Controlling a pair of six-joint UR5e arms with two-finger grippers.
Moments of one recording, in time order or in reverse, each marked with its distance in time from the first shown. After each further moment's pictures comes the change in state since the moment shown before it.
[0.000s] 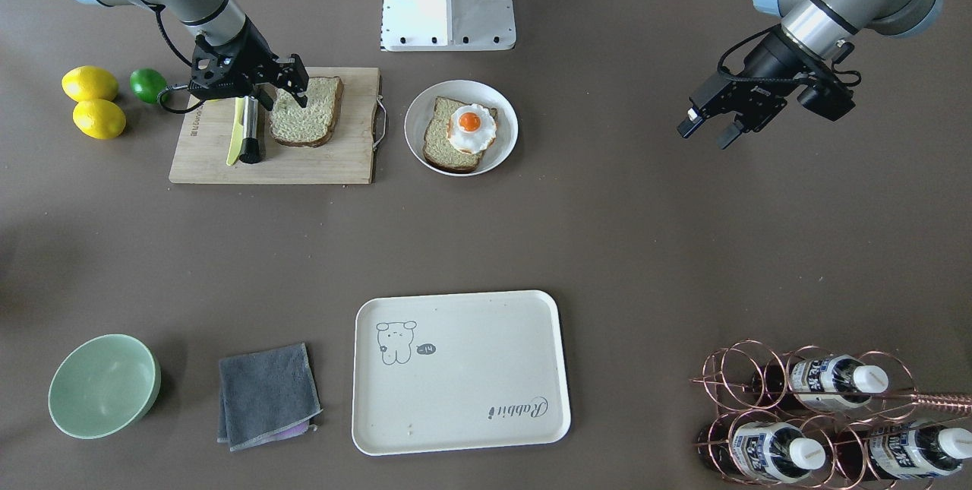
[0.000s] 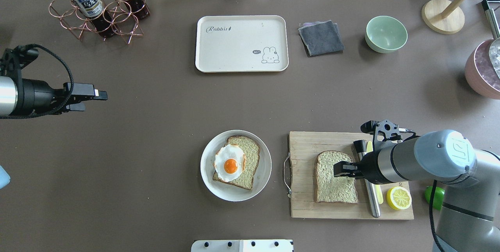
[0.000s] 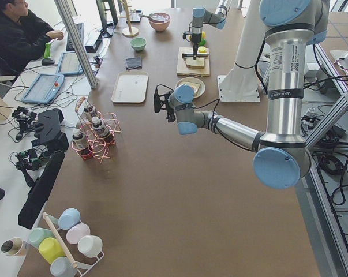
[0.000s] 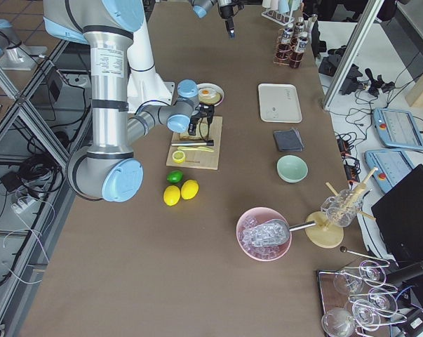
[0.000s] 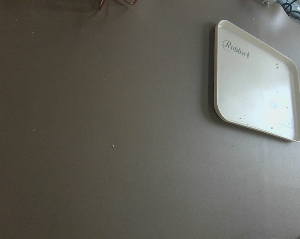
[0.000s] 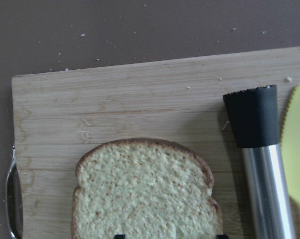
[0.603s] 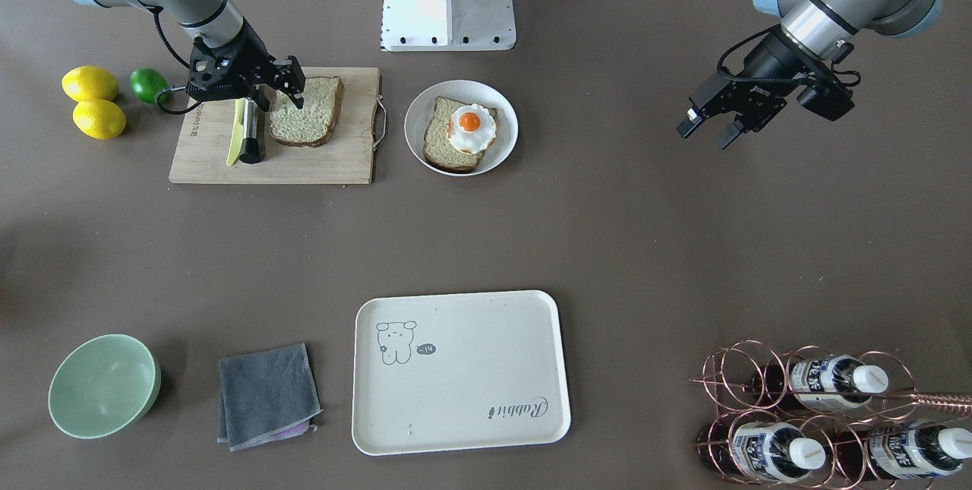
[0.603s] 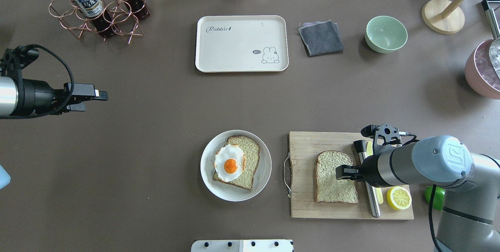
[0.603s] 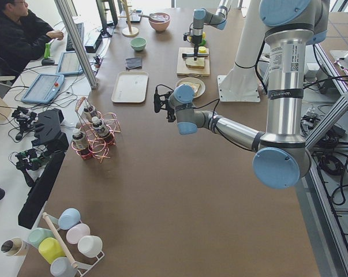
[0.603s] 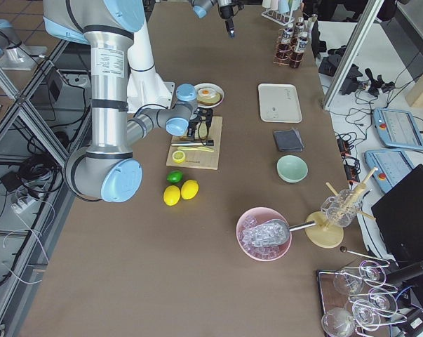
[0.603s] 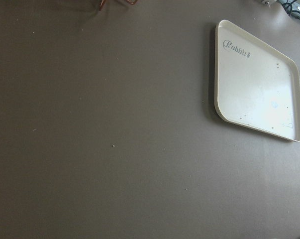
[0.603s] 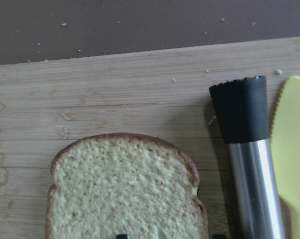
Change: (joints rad) left arm 0.002 -0.001 0.000 0.000 0.000 0.002; right arm -0.025 -0.008 -0.014 -0.001 -0.036 -0.004
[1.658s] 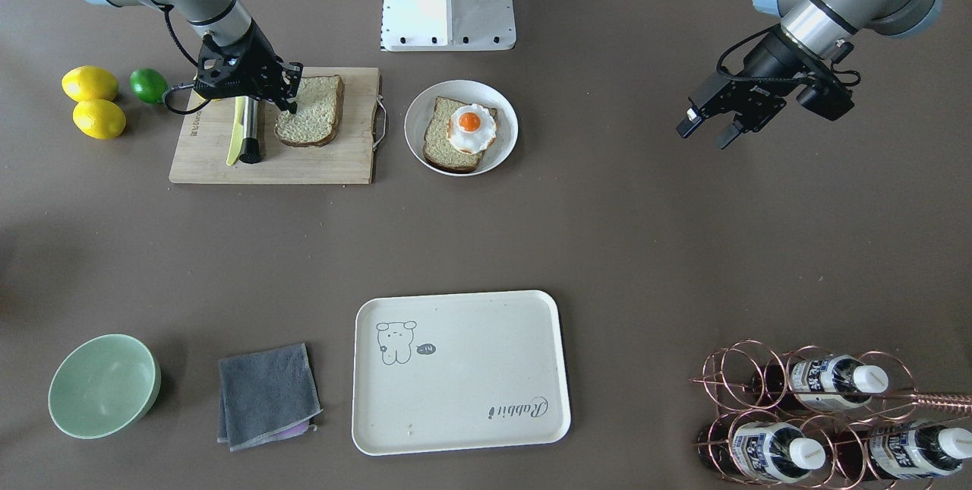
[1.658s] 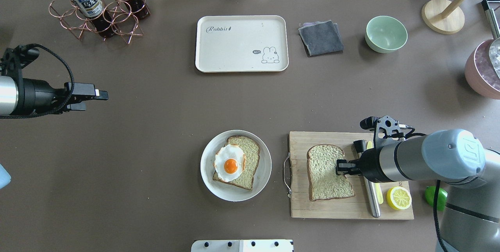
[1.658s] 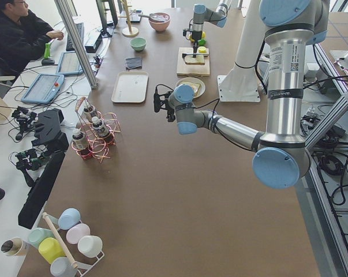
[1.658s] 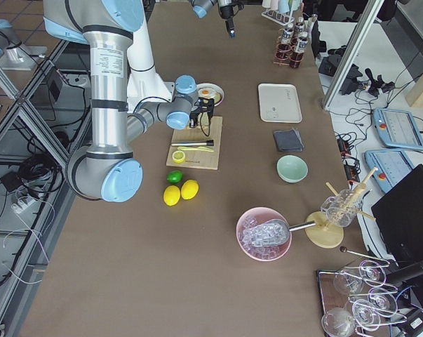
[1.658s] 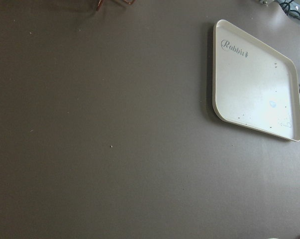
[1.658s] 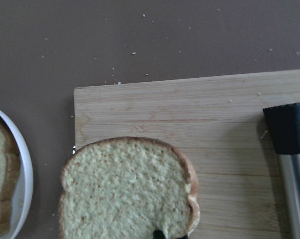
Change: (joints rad) left arm -0.001 -0.003 0.000 0.000 0.000 0.002; right arm 0.047 0.028 0.076 0.028 0.044 0.001
